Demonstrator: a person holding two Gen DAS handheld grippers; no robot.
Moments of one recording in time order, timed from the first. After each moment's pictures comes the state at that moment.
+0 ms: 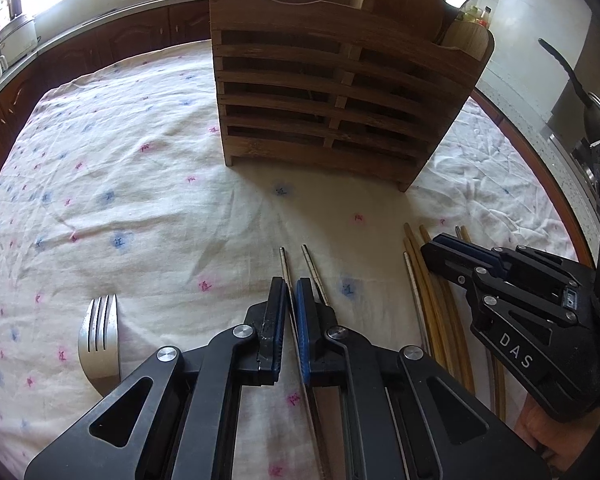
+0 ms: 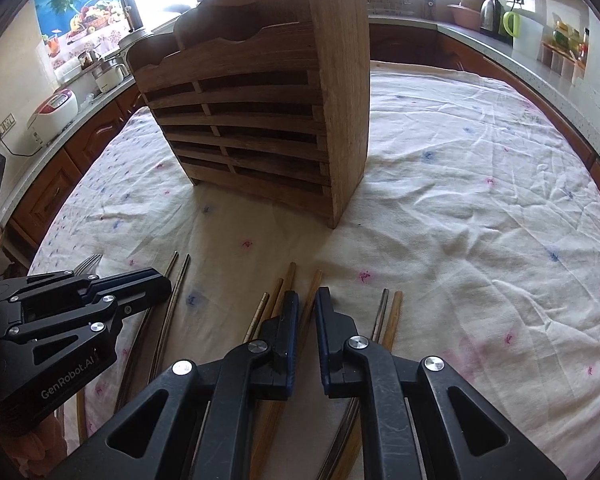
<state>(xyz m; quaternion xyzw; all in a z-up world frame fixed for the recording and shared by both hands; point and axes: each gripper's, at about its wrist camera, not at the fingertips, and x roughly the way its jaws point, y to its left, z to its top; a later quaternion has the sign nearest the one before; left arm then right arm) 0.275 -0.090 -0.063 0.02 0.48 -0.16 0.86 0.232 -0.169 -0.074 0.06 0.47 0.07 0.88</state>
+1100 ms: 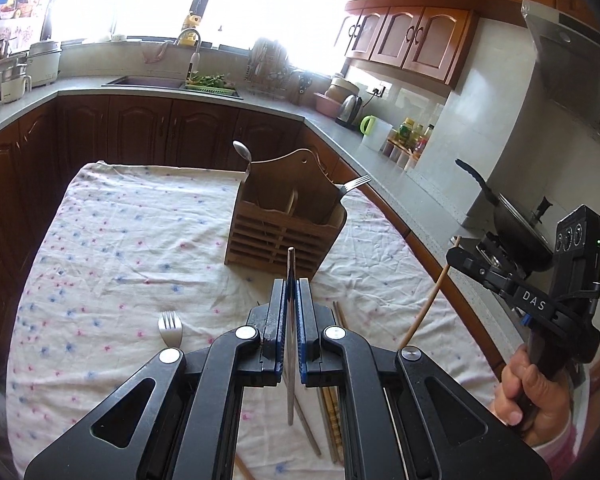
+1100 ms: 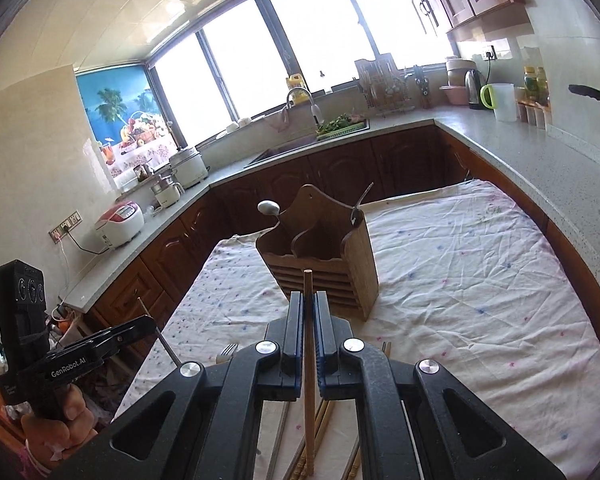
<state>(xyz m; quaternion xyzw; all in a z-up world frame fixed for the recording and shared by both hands) 0.158 -0.014 0.093 -0.09 0.32 -0.22 0.92 0.123 -0.209 0.089 0.16 0.28 0.12 0.94</state>
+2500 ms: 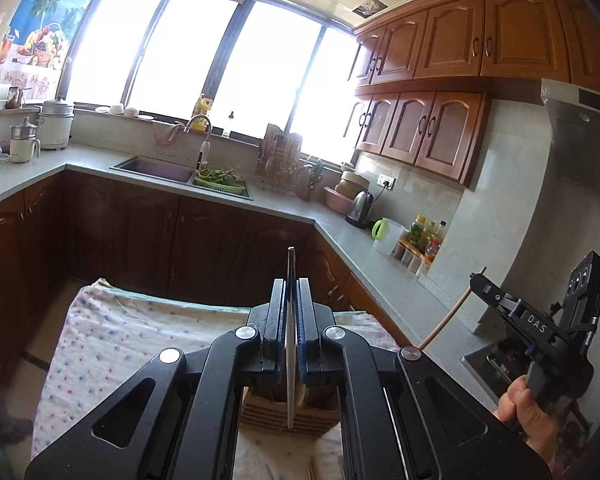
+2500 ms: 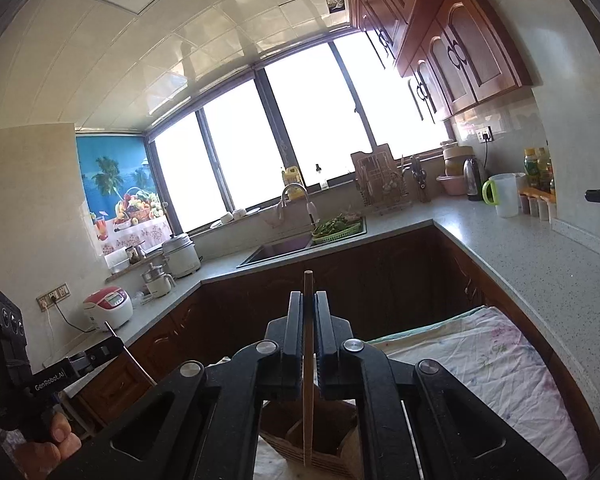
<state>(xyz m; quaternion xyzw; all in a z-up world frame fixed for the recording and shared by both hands) 0.272 -0.002 0.202 -0.13 0.18 -0.18 0.96 0.224 -0.230 0.190 0.16 0.12 0.08 0.98</state>
